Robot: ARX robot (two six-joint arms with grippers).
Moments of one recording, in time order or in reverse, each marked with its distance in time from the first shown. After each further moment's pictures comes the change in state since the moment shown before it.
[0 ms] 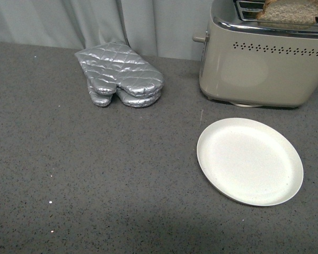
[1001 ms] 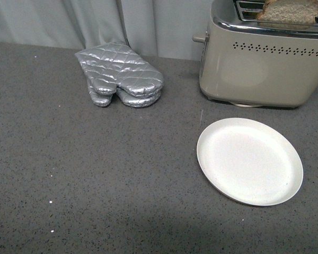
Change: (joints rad) left arm 0.000 0.000 0.000 0.000 0.000 0.000; right arm 0.000 -0.012 0.000 -0.005 0.000 0.002
